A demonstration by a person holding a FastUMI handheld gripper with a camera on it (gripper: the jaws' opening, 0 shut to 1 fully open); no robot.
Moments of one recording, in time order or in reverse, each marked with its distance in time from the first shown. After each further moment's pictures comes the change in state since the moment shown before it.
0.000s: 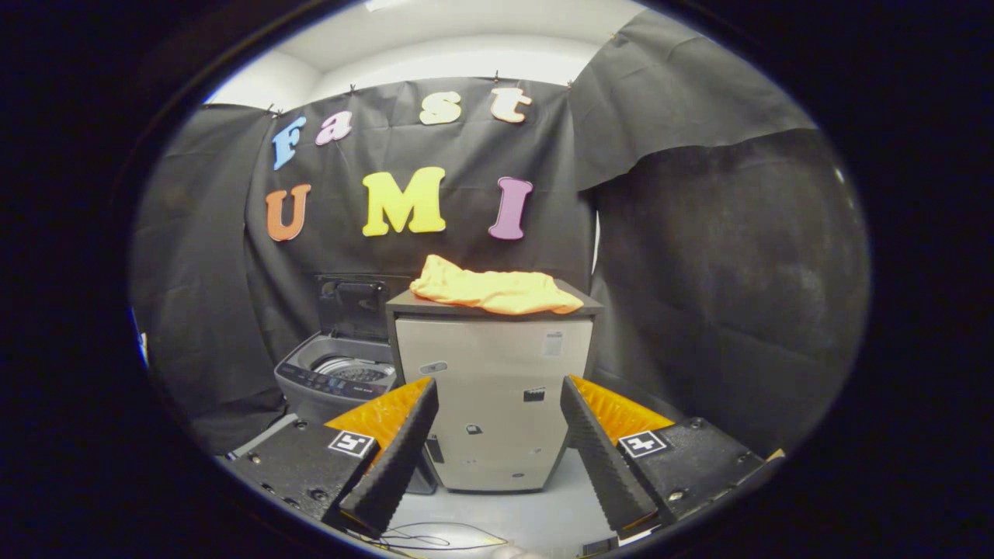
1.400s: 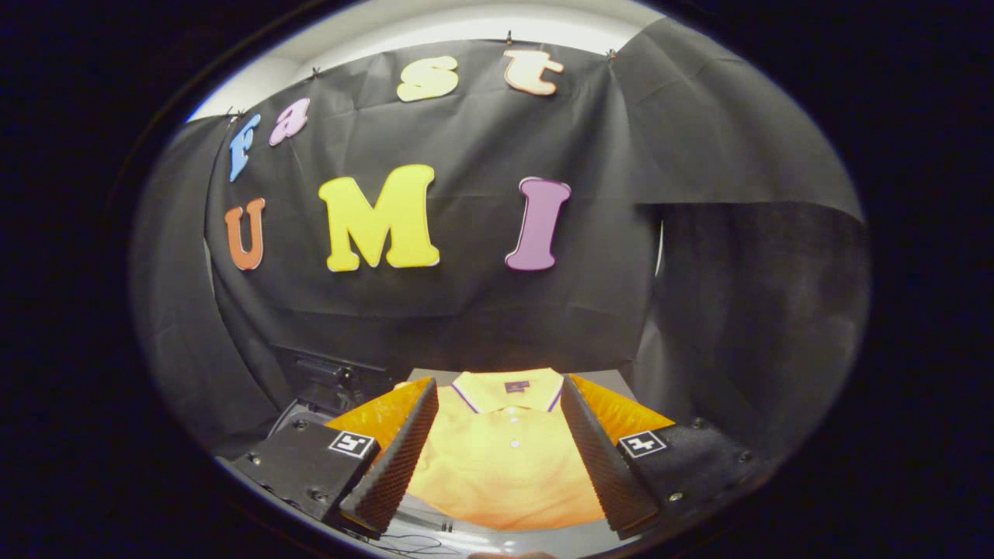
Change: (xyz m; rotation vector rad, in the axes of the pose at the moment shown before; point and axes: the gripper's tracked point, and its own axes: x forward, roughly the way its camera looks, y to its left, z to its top) arm 0.333 0.036 0.226 -0.008 0.149 0.053
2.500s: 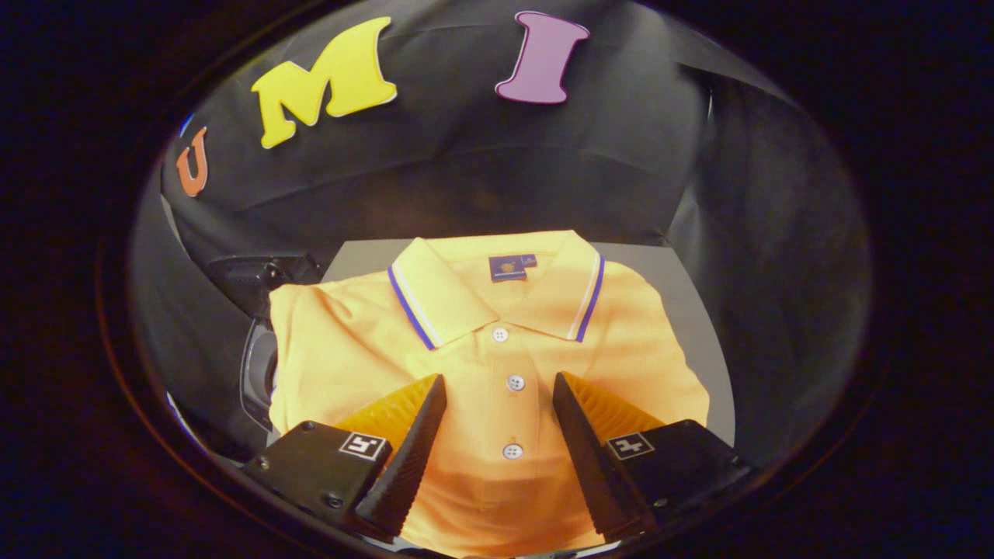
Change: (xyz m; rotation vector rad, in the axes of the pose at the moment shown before) arm 0.097 -0.018 -0.120 0.034 0.566 -0.043
